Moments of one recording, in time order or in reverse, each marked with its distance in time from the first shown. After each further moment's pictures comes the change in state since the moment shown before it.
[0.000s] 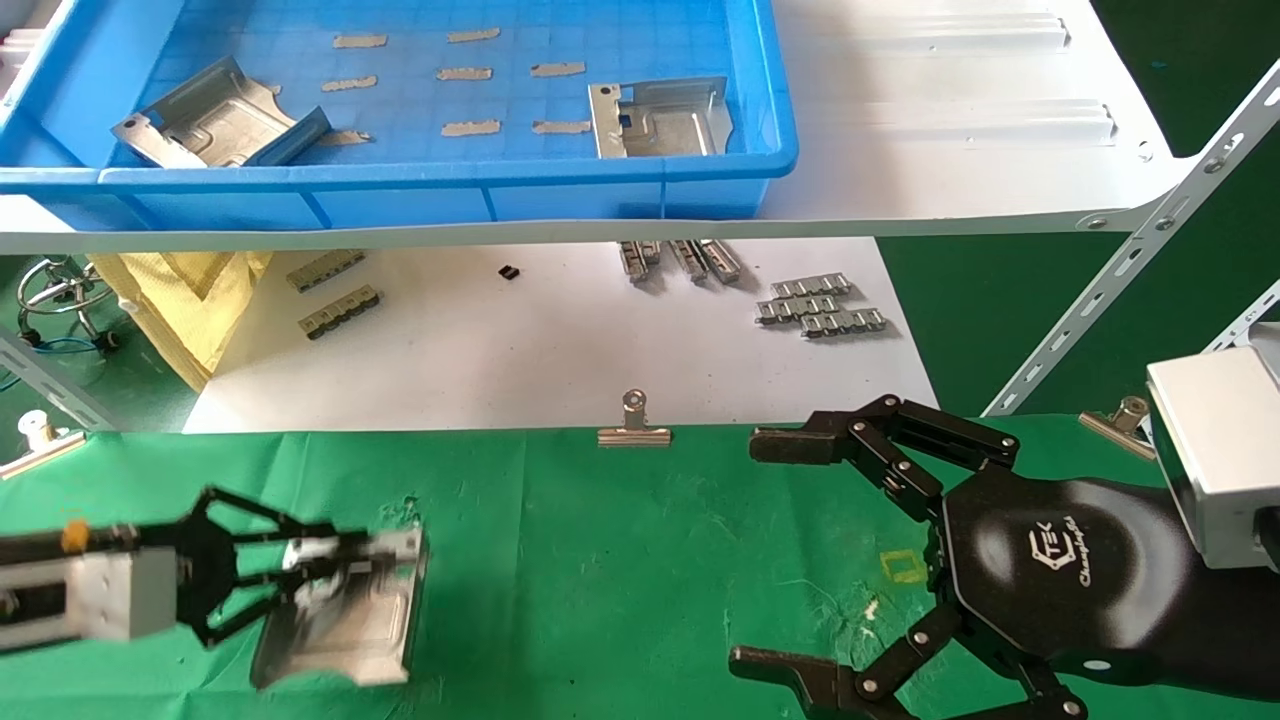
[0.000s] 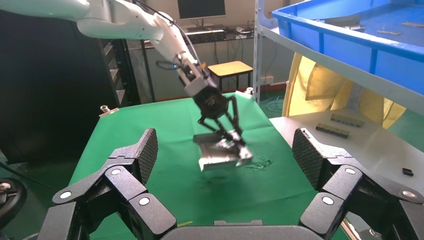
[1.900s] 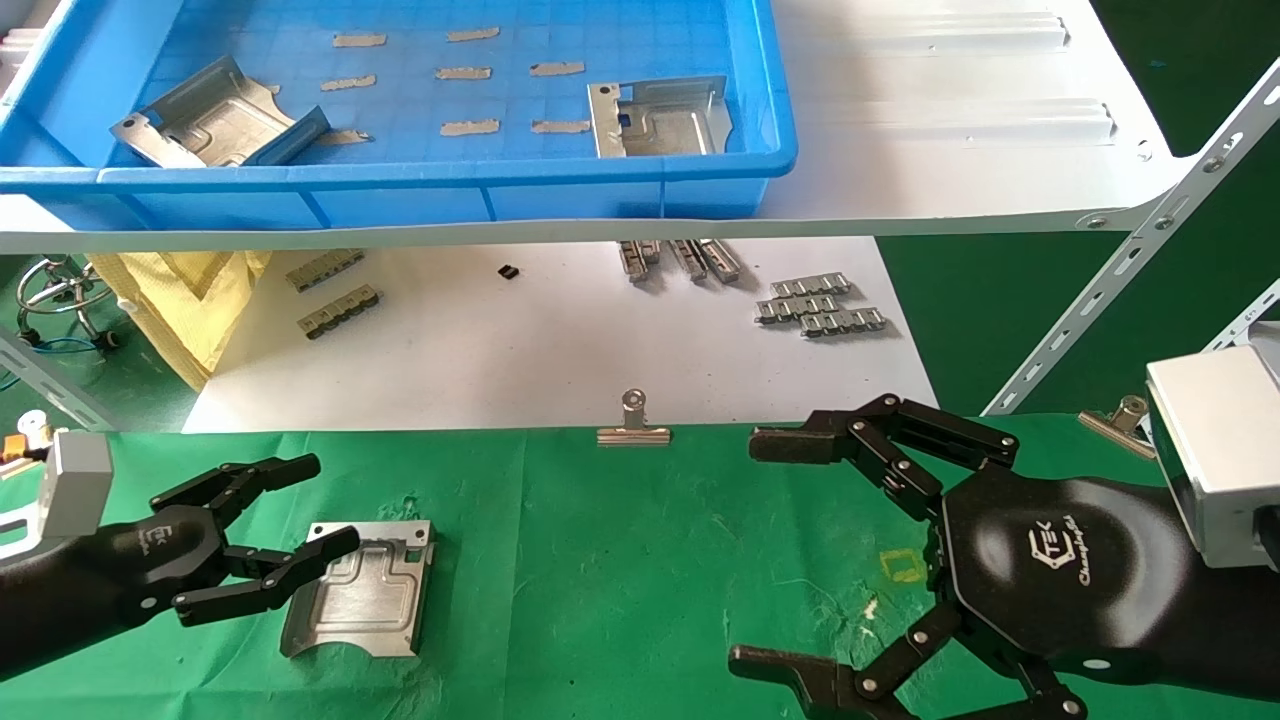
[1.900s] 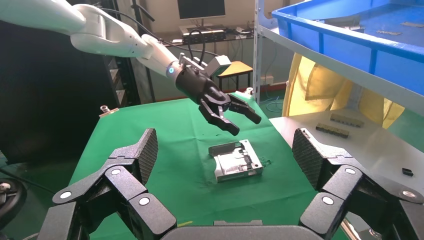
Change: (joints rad) left arm 0.203 0.031 -0.122 0.120 -0.282 0.057 -0.741; right arm 0.000 0.001 -0.002 0.000 0.002 0.001 -0.001
